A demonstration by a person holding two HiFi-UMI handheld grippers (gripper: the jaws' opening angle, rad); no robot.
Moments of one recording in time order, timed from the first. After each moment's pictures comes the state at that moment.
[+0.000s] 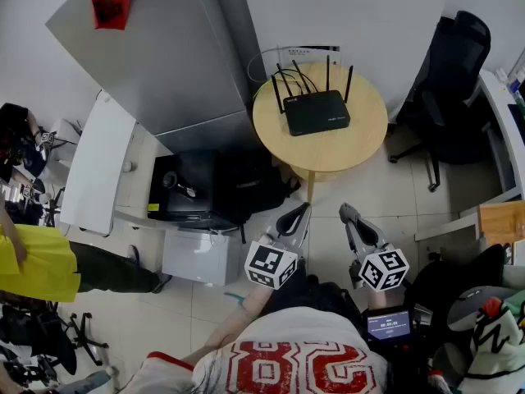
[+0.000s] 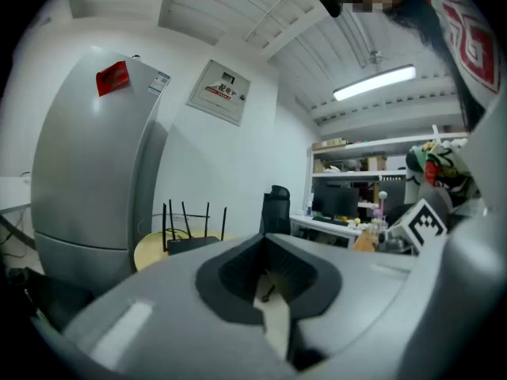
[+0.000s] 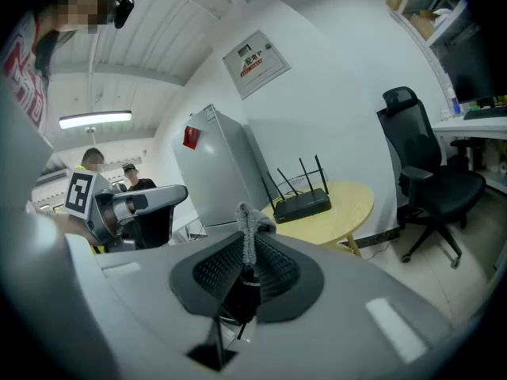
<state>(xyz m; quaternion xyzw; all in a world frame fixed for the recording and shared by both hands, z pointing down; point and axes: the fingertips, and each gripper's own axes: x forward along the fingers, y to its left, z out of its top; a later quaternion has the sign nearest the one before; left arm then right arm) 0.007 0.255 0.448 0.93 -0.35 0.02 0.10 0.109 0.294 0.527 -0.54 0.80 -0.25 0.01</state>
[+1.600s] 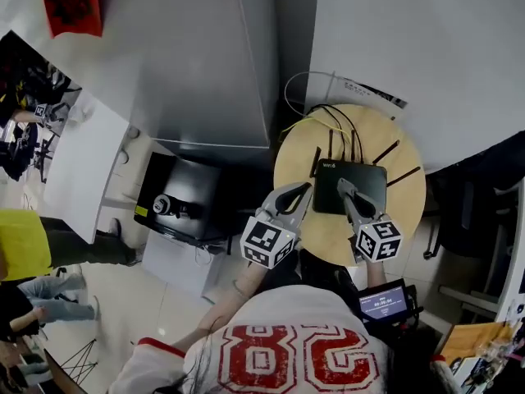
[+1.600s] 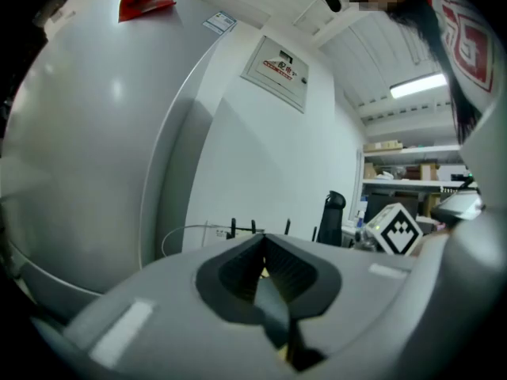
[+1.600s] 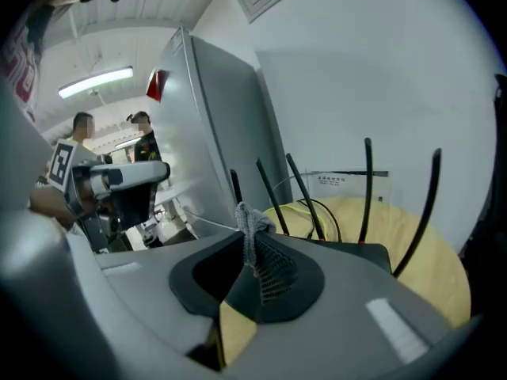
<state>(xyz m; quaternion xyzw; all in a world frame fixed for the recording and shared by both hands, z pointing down) -0.031 -0.088 0.459 0.89 -0.43 0.00 0.15 0.078 -0.098 0.555 -0.43 0.86 -0.23 -0.15</state>
